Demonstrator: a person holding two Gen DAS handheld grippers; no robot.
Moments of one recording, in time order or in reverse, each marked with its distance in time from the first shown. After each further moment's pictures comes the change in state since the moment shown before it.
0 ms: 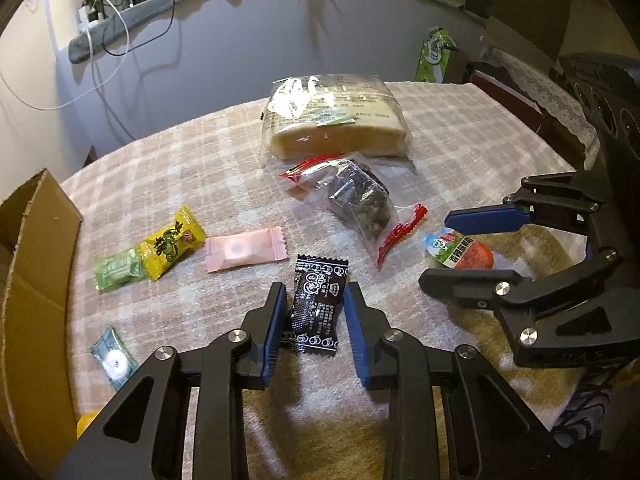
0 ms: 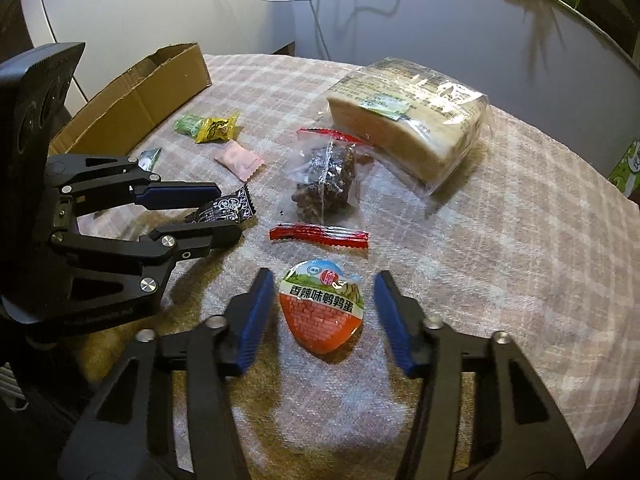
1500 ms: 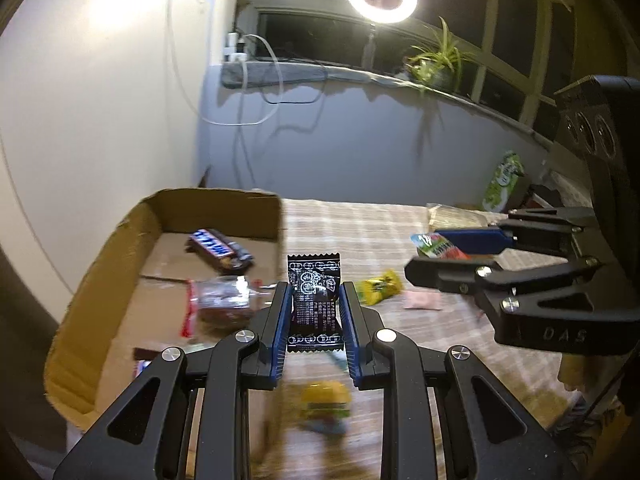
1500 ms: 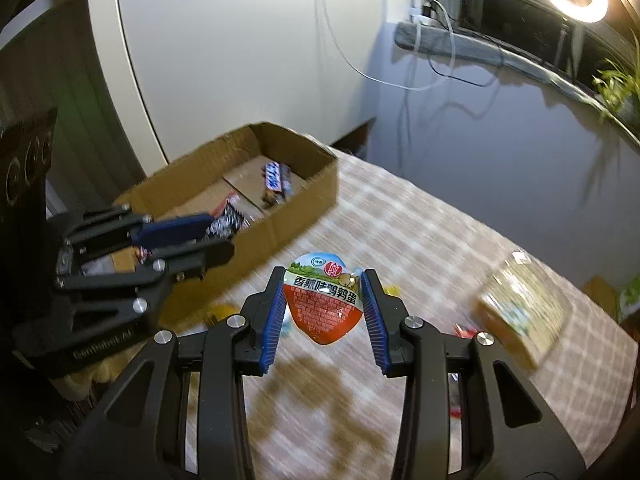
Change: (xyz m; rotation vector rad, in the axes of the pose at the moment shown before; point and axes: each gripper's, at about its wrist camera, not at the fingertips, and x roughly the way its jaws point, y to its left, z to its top) left arm -0.123 0.129 -0.043 -0.298 -0.310 0.148; right arm -0.022 0.147 0.115 -0.203 -0.172 0.074
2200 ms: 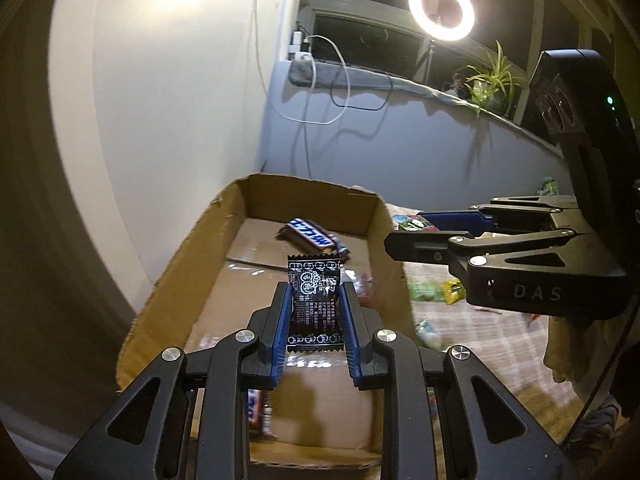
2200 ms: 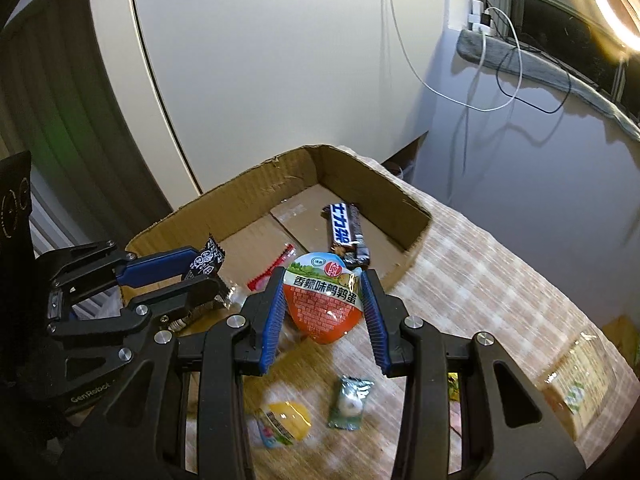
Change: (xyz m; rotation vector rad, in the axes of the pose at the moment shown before) left arm -0.015 0.072 -0.011 -0.103 -0.019 0.110; right arm 0.065 0.056 0.056 -0.068 0.014 0.100
